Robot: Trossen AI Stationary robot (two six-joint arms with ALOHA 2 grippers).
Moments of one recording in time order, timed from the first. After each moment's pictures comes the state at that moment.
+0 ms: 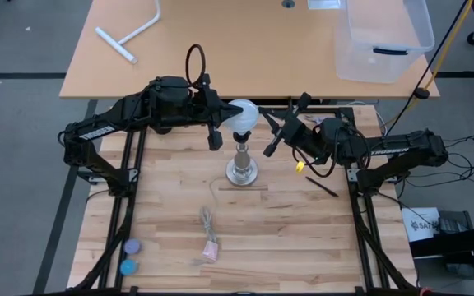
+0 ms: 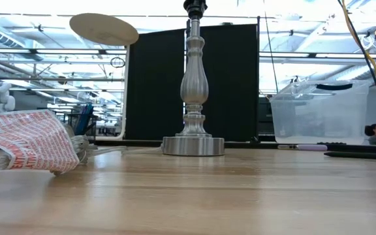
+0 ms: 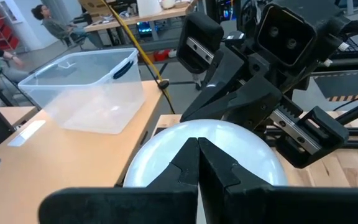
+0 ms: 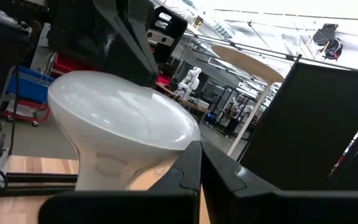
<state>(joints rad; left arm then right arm) 0.14 1.56 1.93 -0.68 -0.11 0.16 0.04 1.28 1.17 0.36 0.63 -0.56</state>
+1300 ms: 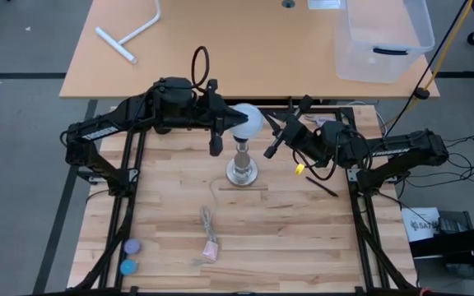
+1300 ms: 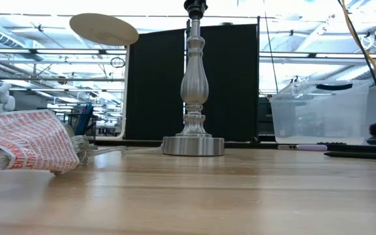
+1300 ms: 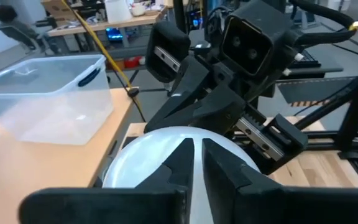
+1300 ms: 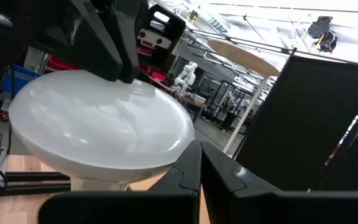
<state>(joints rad) 0.14 1.58 1.93 -0.65 0.01 0.14 0.08 1.28 1.17 0.35 0.69 -0.55</state>
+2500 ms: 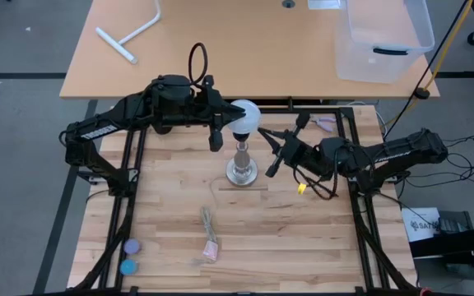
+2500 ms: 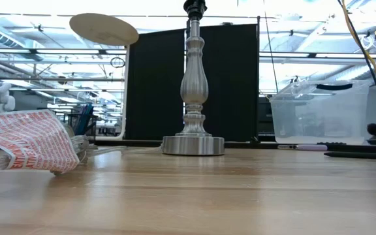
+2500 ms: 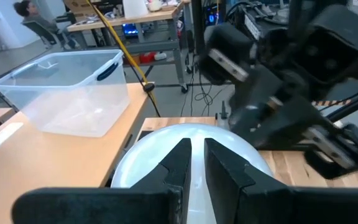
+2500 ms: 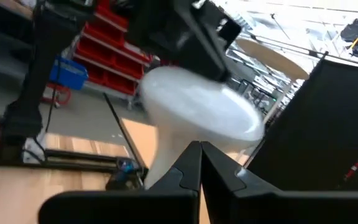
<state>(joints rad) 0.16 1.58 1.93 -0.67 -0.04 0.14 0.21 1.28 1.17 0.26 0.77 -0.56</state>
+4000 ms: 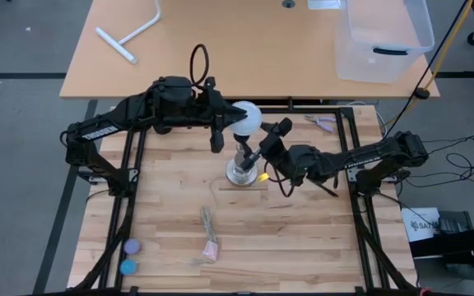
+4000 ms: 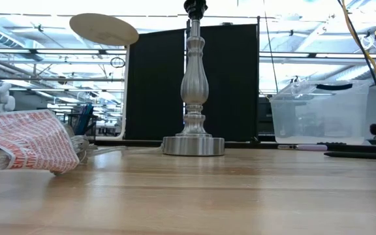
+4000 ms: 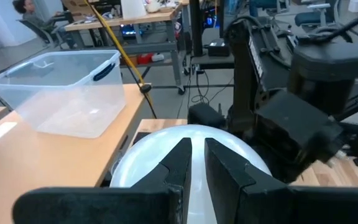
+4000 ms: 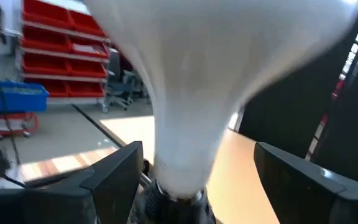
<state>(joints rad) 0.15 1.58 1.93 -0.66 -0.03 0.11 0.15 1.51 1.17 0.52 0.92 -0.28</state>
